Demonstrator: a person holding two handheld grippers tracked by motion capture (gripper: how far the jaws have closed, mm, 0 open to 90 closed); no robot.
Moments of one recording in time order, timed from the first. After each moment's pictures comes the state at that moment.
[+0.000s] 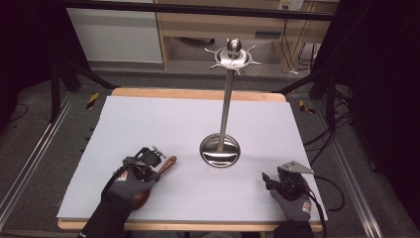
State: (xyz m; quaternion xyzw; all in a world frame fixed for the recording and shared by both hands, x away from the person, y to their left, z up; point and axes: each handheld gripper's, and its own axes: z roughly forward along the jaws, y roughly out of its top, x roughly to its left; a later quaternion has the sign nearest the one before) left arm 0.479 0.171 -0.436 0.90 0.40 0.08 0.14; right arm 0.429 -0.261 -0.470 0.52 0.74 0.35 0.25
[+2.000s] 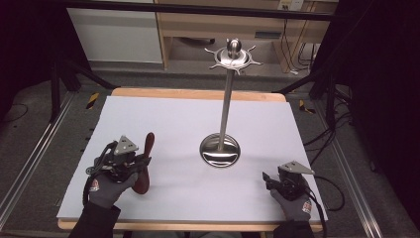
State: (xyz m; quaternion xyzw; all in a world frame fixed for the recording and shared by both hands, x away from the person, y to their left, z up) left arm 0.434 0.215 -0.366 0.82 0.40 0.20 0.36; right arm 0.429 -0.261 -0.469 0.52 0.73 0.35 0.26
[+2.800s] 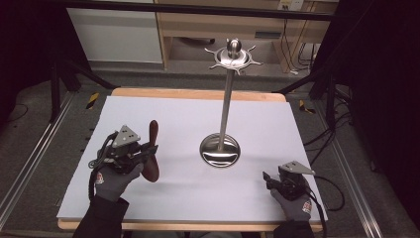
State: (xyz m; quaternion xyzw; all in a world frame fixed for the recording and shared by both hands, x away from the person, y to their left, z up) left arm 0.440 0.198 -0.340 0.79 0.39 0.21 0.42; right arm 0.428 -0.262 -0.468 0.52 0.73 0.36 0.26
